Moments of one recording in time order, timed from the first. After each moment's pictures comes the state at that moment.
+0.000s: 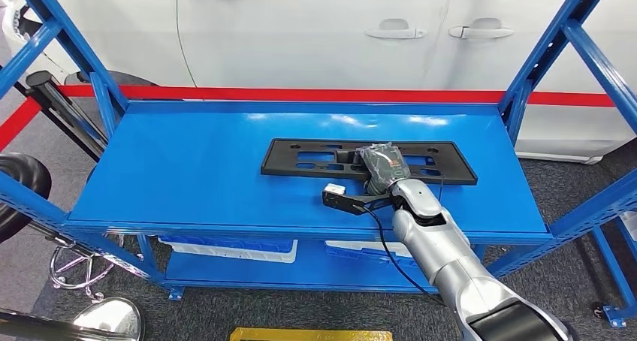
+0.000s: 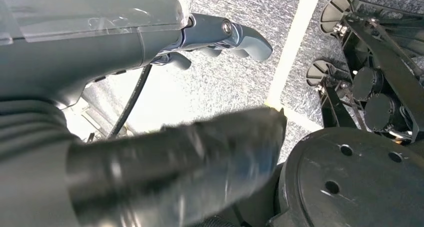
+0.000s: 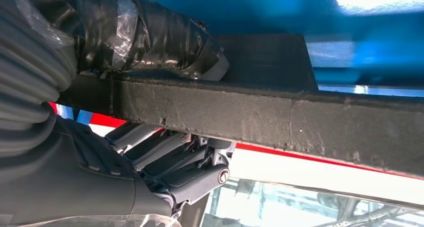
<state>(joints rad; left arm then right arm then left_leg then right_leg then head) 0.20 0.05 0.37 0.00 -0.10 -0.51 -0.23 -0.72 0.02 0.60 -0.68 1.17 -0.23 -0.24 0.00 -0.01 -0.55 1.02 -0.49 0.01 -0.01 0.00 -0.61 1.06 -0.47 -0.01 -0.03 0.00</state>
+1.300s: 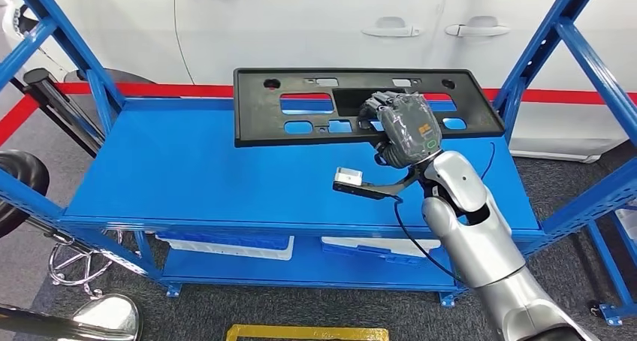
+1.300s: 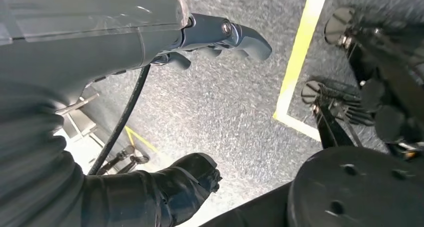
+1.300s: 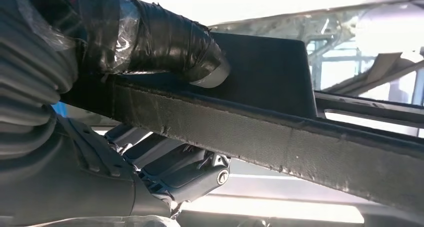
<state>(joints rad) 0.21 0.10 0.33 0.00 -0.15 -0.54 -0.25 -0.63 -0.17 0.64 -1.37 1.13 -0.24 -0.32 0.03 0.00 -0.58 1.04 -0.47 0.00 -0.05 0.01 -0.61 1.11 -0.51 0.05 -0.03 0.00</state>
